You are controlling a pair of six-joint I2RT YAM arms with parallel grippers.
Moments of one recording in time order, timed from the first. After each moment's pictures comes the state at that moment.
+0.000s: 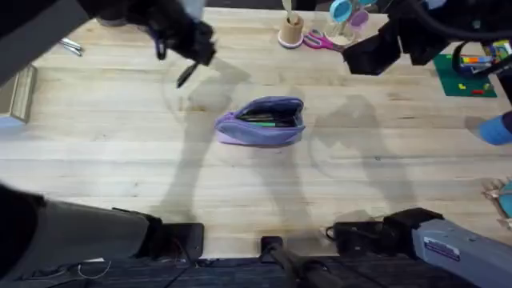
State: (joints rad) left arm -0.21 1.60 1.38 -0.89 0.04 0.30; right arm 0.21 1.18 1.36 -0.97 -0.11 -0.44
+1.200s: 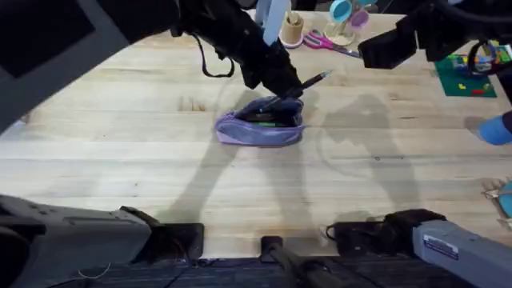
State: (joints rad) left arm -0.48 1.56 1.38 -0.92 0.75 0.60; right arm 0.11 1.18 1.36 -0.97 -0.11 -0.44
